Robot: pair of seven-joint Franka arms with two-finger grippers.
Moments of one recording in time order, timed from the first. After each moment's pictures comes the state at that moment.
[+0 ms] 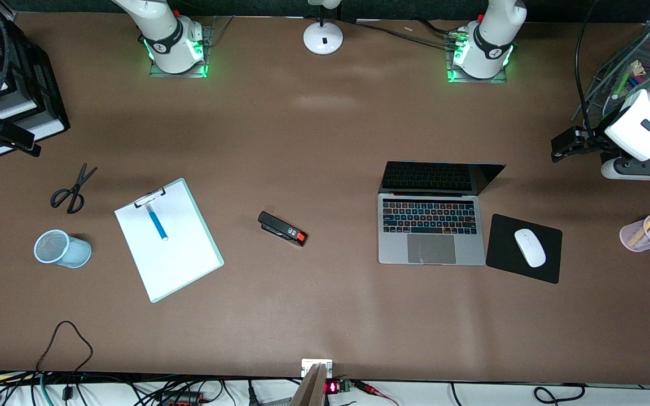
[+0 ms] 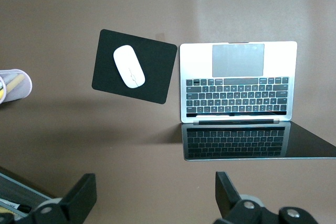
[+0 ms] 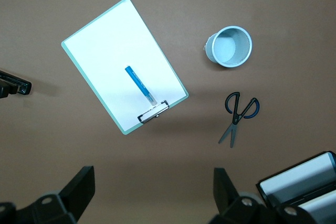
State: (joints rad) left arm -0.01 0.07 -0.06 -1.58 0.02 1.60 -0.05; right arm 0.07 0.11 -0.15 -1.49 0.01 1.55 -0.05
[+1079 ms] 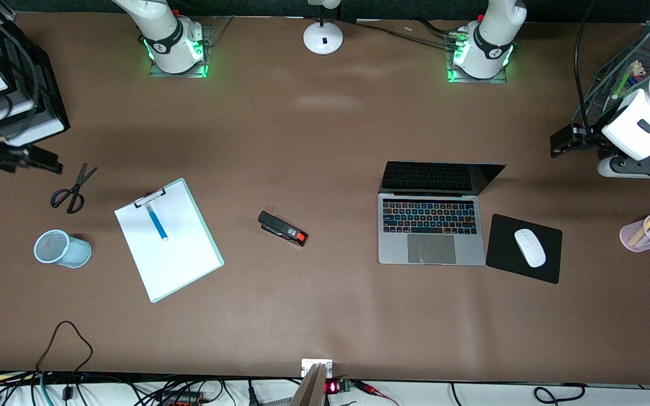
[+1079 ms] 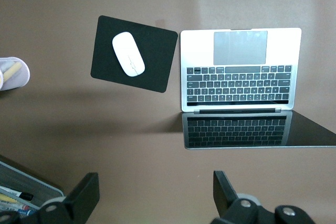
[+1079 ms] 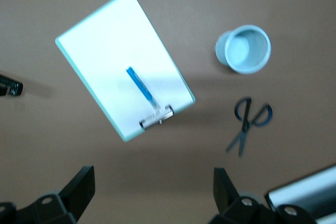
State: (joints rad) left arm -0.01 0.08 -0.06 -1.58 0.02 1.55 -0.05; right arm 0.09 0.22 -0.14 -1.51 0.02 1.66 -0.06
